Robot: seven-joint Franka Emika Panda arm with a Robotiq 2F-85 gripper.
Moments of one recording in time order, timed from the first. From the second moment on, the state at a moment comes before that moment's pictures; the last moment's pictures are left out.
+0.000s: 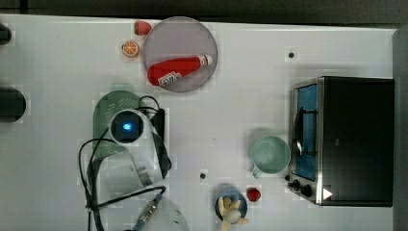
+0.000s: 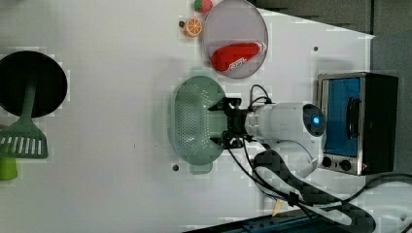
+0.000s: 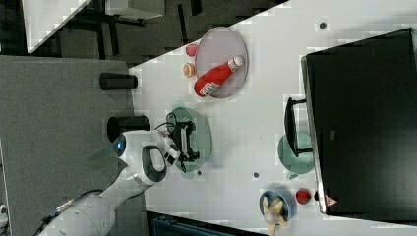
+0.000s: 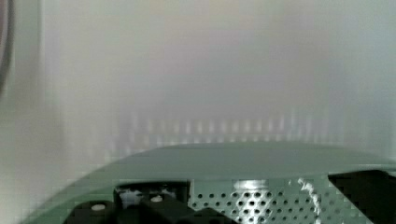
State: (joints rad) arm 0.07 0.42 0.27 -2.33 -0.05 1.13 1.16
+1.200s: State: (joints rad) arm 0.02 0.39 -0.07 -2.40 -0.05 1.12 0.83
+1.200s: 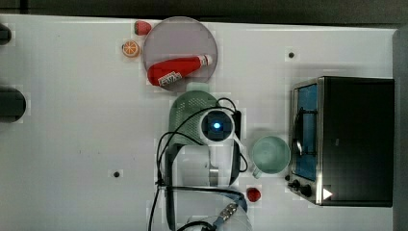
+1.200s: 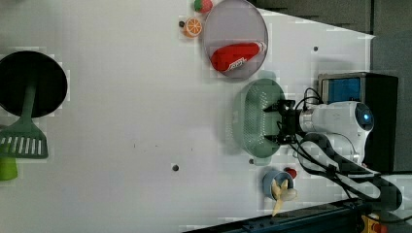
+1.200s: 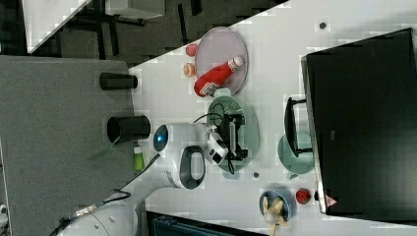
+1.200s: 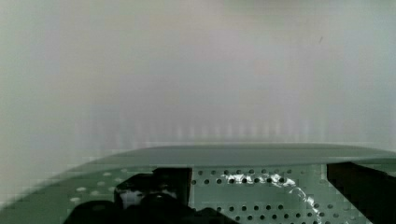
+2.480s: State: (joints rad) arm 0.01 0.25 -0.11 -2.41 -0.04 1.00 0.49
